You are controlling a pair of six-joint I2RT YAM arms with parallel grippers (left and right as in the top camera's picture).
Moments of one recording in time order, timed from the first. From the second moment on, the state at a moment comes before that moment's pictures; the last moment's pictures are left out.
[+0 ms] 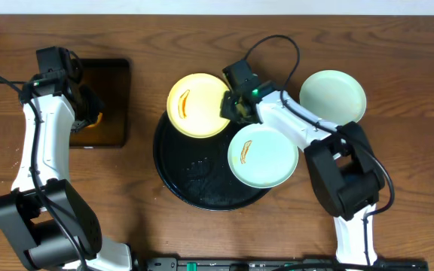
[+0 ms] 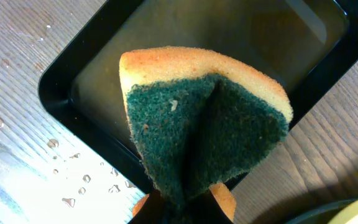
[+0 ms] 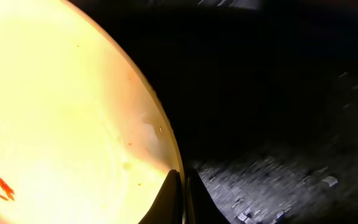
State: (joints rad) left arm 0.27 1.70 1.36 -0.89 -0.09 -0.48; right arm 0.57 2.15 1.54 -0.54 -0.05 0.75
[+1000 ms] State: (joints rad) left arm 0.27 1.70 1.36 -0.89 -0.04 -0.45; right arm 0.63 2.15 1.57 -0.85 -0.22 0.50
